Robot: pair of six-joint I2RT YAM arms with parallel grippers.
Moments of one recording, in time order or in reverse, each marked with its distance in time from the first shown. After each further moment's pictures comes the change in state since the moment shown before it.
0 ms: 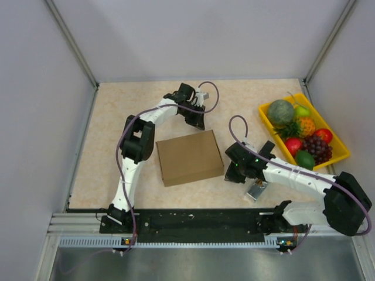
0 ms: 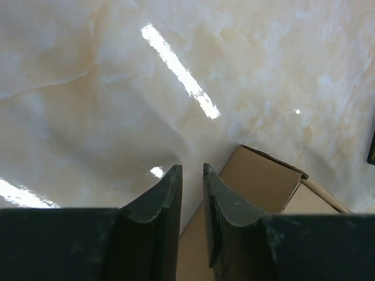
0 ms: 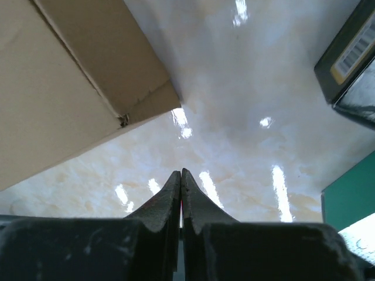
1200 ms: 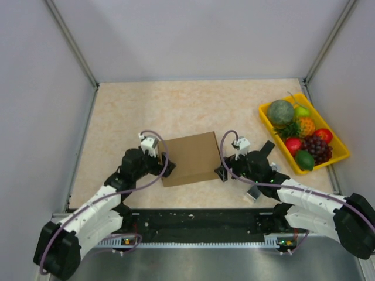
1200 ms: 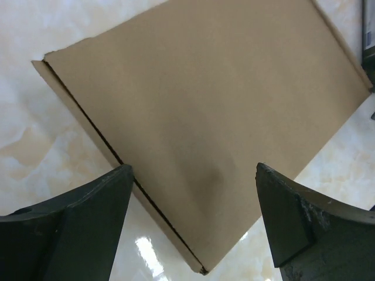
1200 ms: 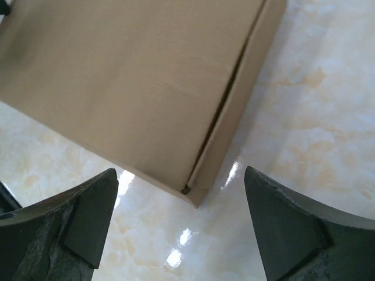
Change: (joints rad) left arm 0.008 -1.499 -1.555 0.633 -0.340 -0.225; right arm -0.100 -0.245 -0.398 0.780 -0.159 -0.811
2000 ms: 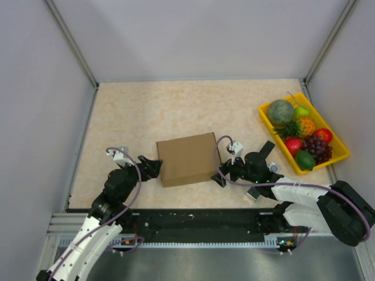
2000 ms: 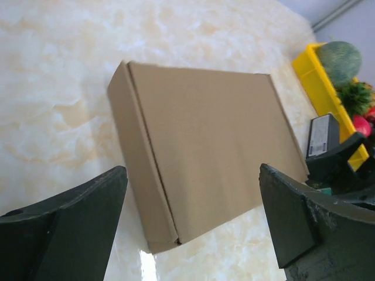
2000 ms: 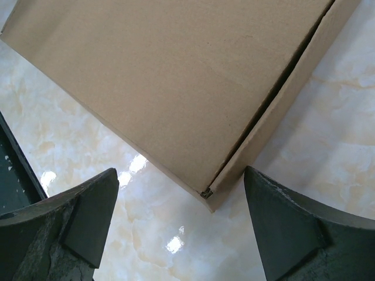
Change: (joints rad) left arm -0.047 -0.712 -0.200 -0.233 -0.303 -0.357; right arm -0.036 0.171 -0.063 0.254 -0.264 -0.084
